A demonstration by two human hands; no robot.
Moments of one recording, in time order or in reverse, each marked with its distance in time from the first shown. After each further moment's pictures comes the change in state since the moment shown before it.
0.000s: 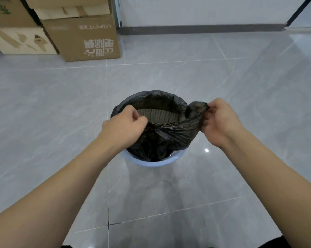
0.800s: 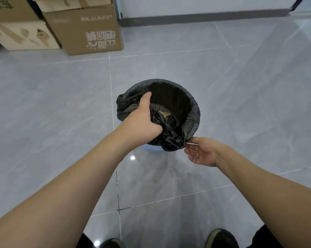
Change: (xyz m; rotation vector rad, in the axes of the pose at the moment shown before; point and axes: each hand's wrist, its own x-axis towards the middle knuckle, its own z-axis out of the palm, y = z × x) left_hand -0.030 0.000 0.012 -0.216 -0.200 0.092; right_hand 0.004 0.115 -0.032 -0.260 -0.097 0.563
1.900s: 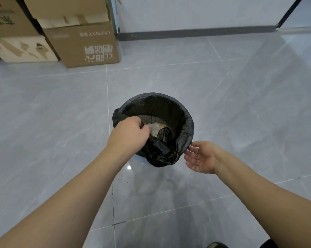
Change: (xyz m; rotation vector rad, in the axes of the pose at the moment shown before) left_hand 0.014 -0.003 -0.002 0.268 0.242 -0.053; right_hand -0.021 -0.023 -0.004 0.203 0.071 0.074
